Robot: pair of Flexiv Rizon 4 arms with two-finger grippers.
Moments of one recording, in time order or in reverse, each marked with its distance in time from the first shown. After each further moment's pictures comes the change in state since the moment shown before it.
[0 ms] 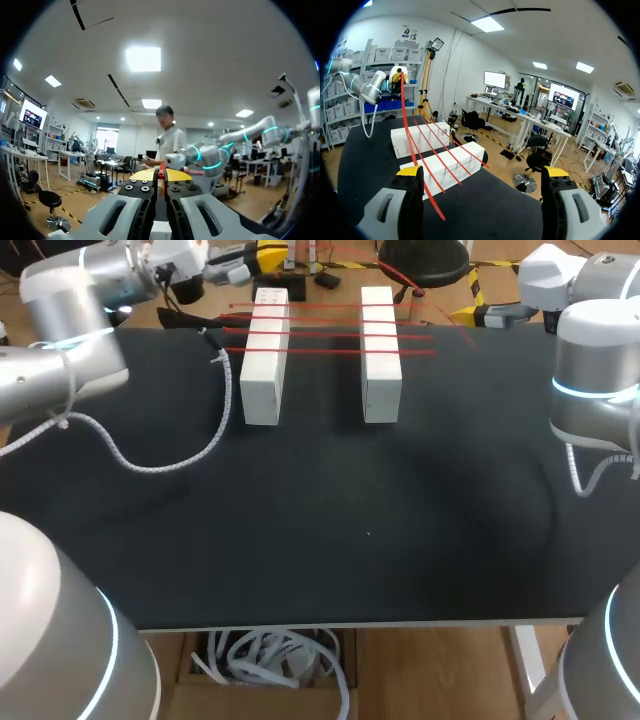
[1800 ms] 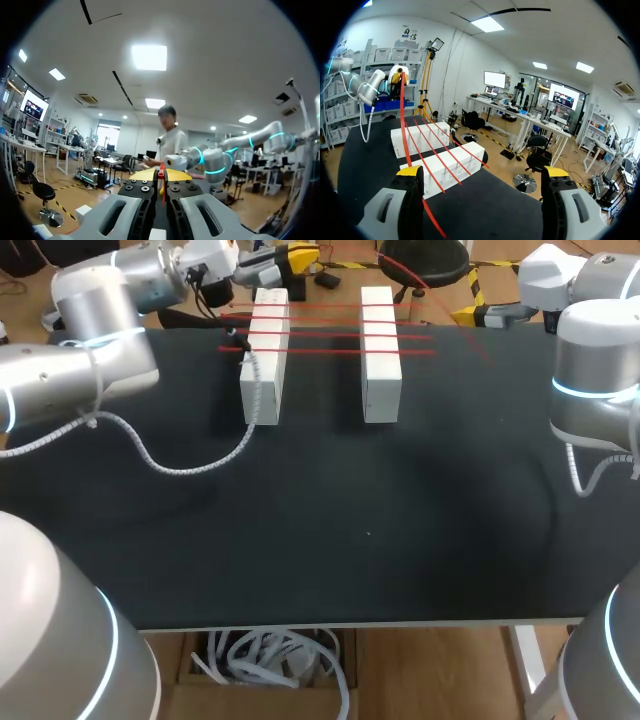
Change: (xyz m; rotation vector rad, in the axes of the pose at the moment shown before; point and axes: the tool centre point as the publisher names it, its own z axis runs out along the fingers) left arm 0.003 0.015 0.041 0.014 -0.028 -0.075; right arm 0.000 0.000 0.000 0.000 0.000 0.000
